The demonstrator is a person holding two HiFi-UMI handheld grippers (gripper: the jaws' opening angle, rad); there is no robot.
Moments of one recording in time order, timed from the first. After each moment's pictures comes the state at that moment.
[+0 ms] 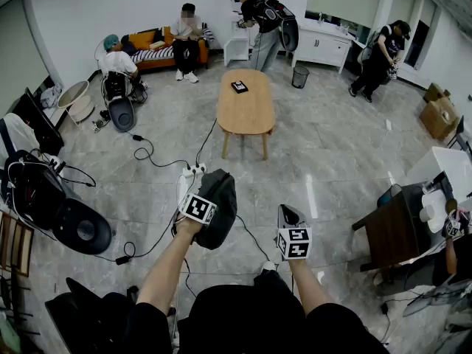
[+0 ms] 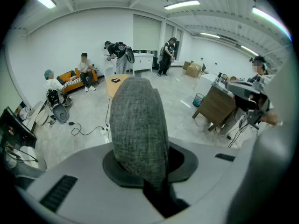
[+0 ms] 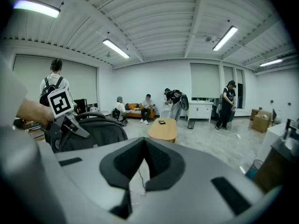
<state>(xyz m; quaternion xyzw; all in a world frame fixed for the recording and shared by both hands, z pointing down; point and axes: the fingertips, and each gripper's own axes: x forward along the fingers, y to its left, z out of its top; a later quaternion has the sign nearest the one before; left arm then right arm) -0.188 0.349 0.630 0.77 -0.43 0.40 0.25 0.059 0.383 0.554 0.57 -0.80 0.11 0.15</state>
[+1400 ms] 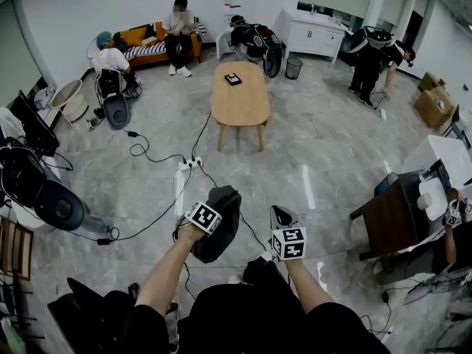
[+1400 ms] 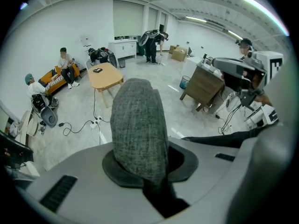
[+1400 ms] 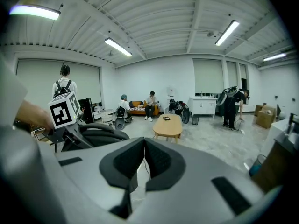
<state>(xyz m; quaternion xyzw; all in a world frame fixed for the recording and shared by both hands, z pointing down) -0.161 0.415 0.676 0.78 -0.32 0.48 0.26 0.037 0.415 0.568 0.55 -0.81 0.13 0.16</state>
